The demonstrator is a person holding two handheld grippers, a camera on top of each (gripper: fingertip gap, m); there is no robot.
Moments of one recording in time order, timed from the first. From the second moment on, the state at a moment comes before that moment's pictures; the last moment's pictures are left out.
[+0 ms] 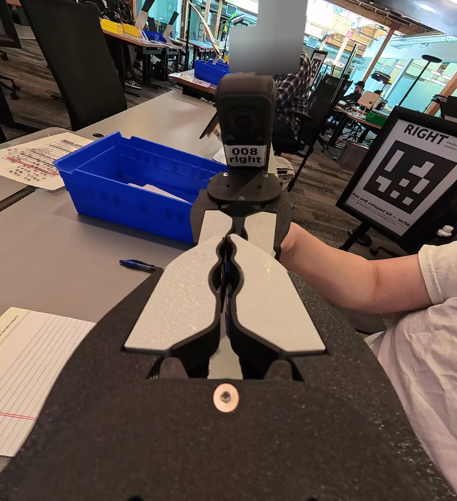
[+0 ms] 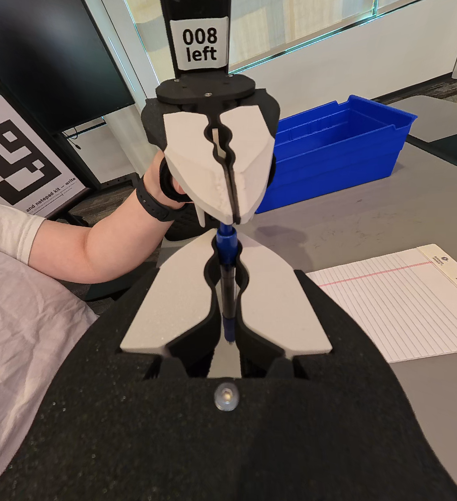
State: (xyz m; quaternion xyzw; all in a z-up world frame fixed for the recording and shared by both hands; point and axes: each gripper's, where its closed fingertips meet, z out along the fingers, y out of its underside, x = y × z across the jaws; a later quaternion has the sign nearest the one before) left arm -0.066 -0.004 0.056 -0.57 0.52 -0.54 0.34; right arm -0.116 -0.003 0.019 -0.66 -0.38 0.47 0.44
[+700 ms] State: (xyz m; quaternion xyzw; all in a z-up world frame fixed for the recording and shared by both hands) left arm -0.067 -0.008 0.052 -0.57 0.53 -0.55 0.32; right arm -0.115 -0.003 0.017 -0.67 -0.39 0.46 0.44
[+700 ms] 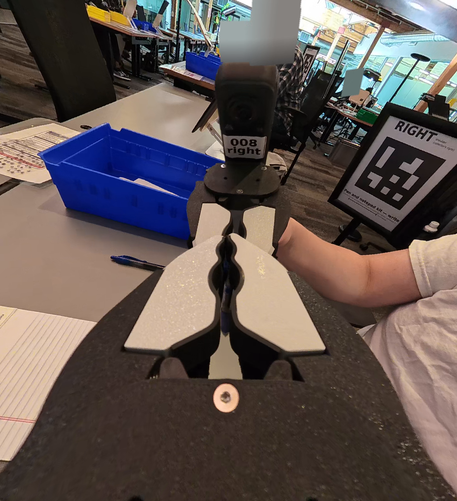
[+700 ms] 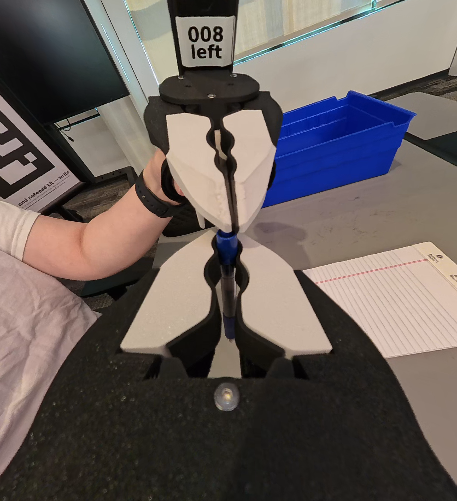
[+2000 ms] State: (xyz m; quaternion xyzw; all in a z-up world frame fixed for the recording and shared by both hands) left arm -0.221 0.064 0.204 -0.54 0.40 -0.38 0.63; right arm 0.007 0.062 0.158 -0.65 -0.38 0.26 0.61
